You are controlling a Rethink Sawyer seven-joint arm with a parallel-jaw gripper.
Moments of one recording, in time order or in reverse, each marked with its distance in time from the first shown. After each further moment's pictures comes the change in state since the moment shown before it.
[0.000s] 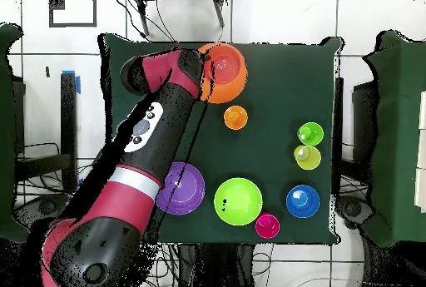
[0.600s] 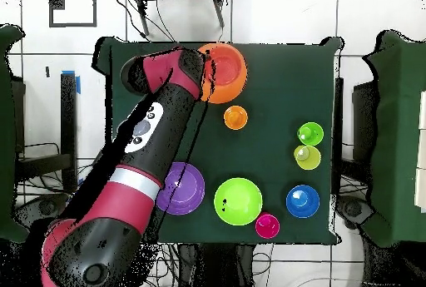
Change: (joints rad) arm 0.000 -0.003 0.000 0.006 0.000 0.000 0.000
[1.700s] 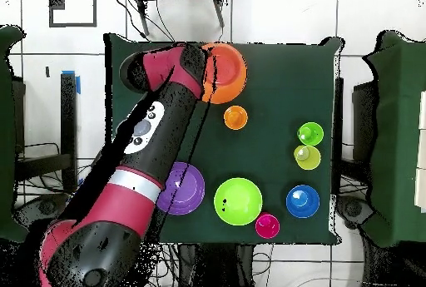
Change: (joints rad) arm -0.004 -0.023 0.000 0.003 0.000 0.000 0.000
